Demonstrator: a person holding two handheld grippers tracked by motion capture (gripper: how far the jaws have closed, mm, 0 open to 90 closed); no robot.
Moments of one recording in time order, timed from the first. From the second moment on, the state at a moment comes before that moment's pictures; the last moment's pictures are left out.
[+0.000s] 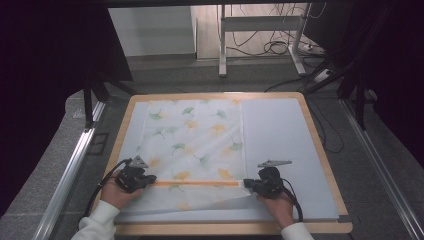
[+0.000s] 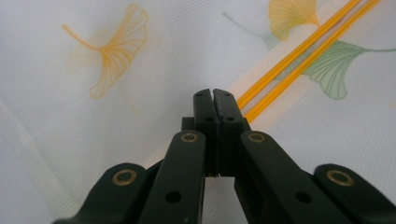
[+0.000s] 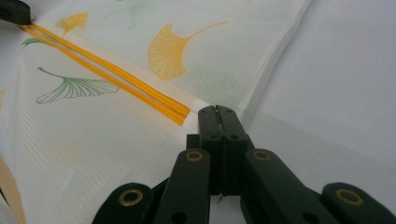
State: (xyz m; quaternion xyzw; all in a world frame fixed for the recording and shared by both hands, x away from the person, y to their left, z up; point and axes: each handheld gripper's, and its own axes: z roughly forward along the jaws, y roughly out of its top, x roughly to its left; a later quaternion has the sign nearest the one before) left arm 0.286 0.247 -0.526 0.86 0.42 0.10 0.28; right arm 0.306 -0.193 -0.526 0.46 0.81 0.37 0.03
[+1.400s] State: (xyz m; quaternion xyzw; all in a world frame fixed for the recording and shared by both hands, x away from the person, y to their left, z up) left arm 0.271 0.302 -0.527 0.83 0.47 0.10 0.28; right arm 0.306 -0.193 -0.526 0.46 0.81 0.37 0.03
